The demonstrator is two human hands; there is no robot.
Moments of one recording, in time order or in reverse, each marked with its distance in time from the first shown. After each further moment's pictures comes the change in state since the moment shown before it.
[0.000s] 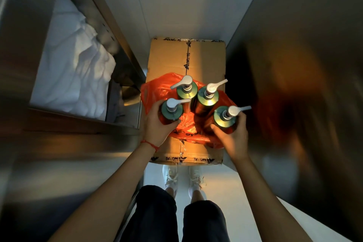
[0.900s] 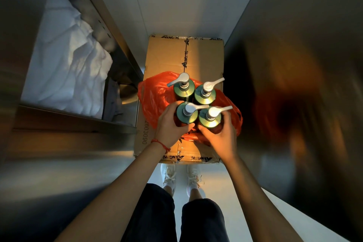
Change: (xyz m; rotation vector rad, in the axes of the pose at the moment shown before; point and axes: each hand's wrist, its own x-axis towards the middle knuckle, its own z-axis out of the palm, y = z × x) left_hand -0.009 0.019 0.029 0.086 -0.131 0.092; right_hand -0.006 -0.005 0.014 -0.041 -0.112 -0.113
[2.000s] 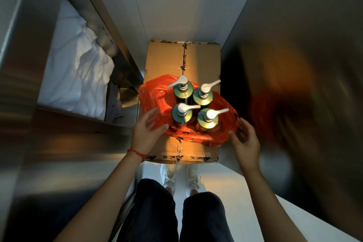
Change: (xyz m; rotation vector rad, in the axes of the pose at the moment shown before) left_hand -0.025 -0.010 -0.050 -0.318 0.072 -0.288; right_hand -0.022 0.027 -0.049 0.101 0.200 0.126
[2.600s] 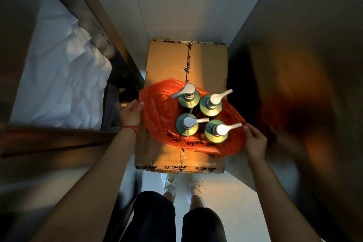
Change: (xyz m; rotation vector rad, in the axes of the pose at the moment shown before) left_hand 0.107 -0.020 -0.025 -0.117 0.392 -0.300; right_hand 0.069 0.031 0.024 0.043 0.154 0.319
